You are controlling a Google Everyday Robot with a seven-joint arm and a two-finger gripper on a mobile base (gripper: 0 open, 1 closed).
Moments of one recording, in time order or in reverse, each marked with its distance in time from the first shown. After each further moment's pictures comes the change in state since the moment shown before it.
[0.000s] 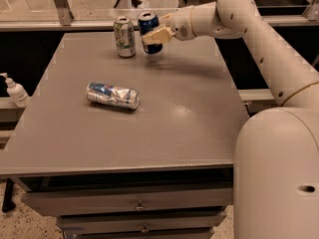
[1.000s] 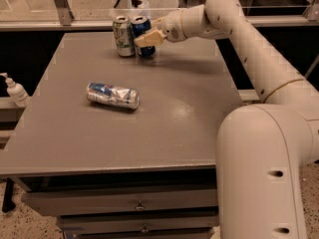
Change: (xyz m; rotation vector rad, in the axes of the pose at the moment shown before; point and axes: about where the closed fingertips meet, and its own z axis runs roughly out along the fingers) arm 0.009 -0.001 0.033 -0.041 0.021 0.027
